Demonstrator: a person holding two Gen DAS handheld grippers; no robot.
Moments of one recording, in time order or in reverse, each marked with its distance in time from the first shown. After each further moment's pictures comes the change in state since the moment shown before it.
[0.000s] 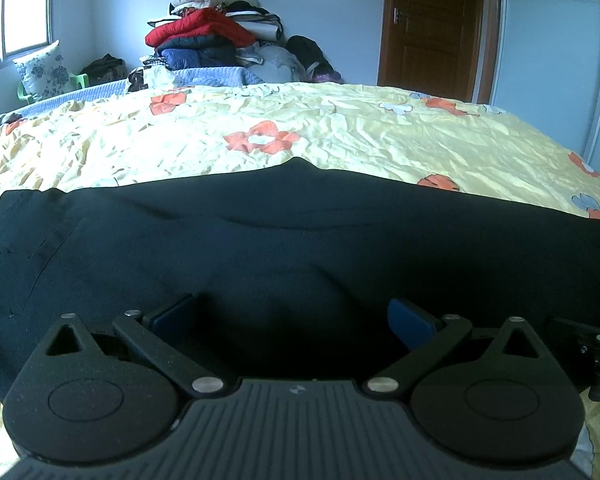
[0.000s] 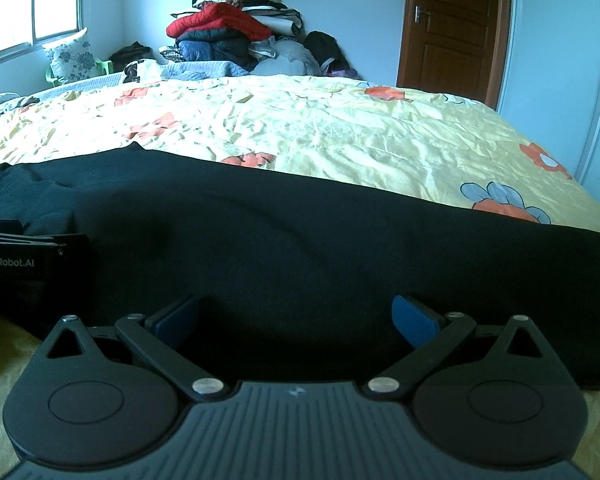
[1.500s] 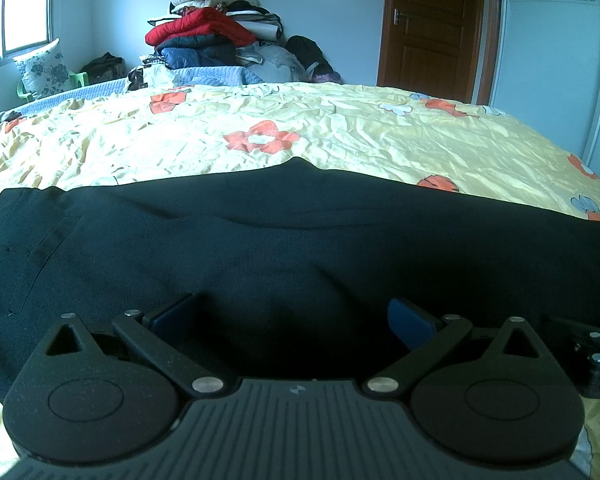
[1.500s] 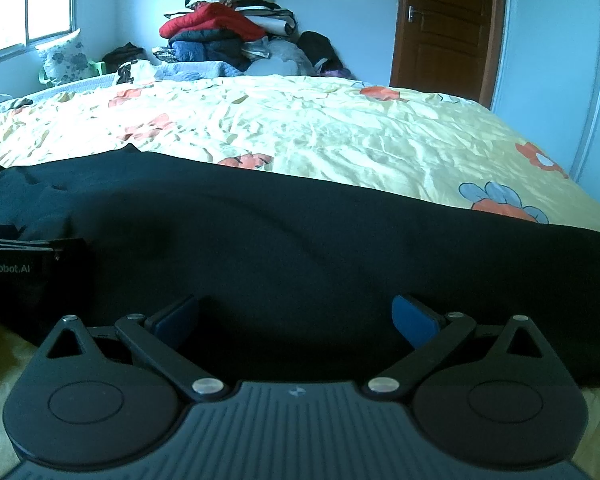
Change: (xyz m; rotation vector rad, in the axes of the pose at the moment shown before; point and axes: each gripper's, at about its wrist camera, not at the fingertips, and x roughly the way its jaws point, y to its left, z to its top) left arm 0.000 0.000 0.000 -0.003 0.000 -0.004; right arm 0.002 0.004 0.000 0.015 -0.003 -0.025
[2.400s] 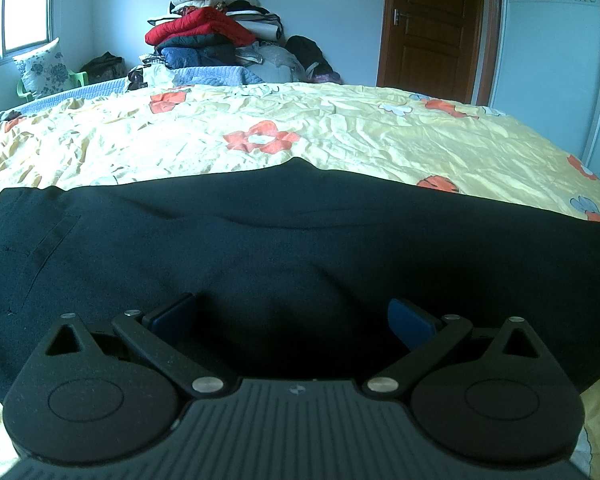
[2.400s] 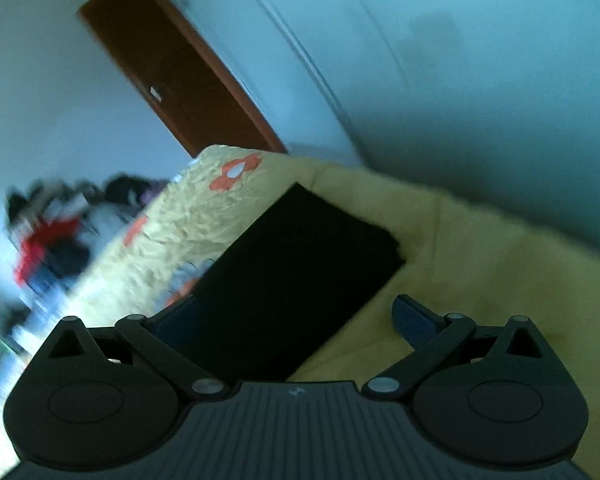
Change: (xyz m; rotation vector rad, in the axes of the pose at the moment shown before) left arm 0.000 0.000 0.000 -0.001 0.000 -0.001; right arm -0.095 -0.241 -0.075 0.952 -0.207 -0.153
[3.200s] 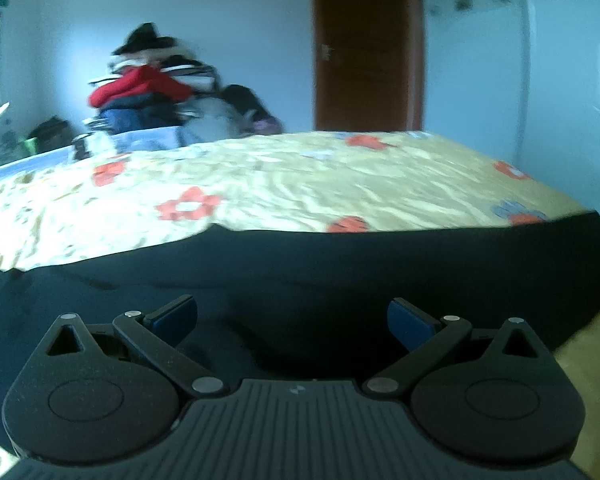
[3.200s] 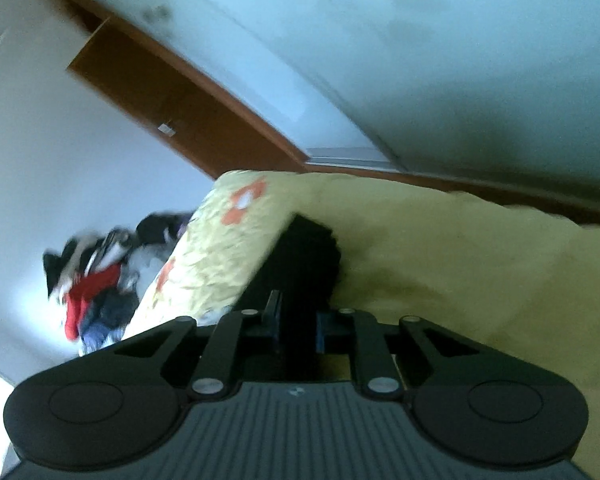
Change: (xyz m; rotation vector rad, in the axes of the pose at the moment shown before) left arm -0.032 -0.041 0.007 0.125 -0.147 -0.117; right arm 0.014 -0.013 0.025 0.098 -0.030 0.112
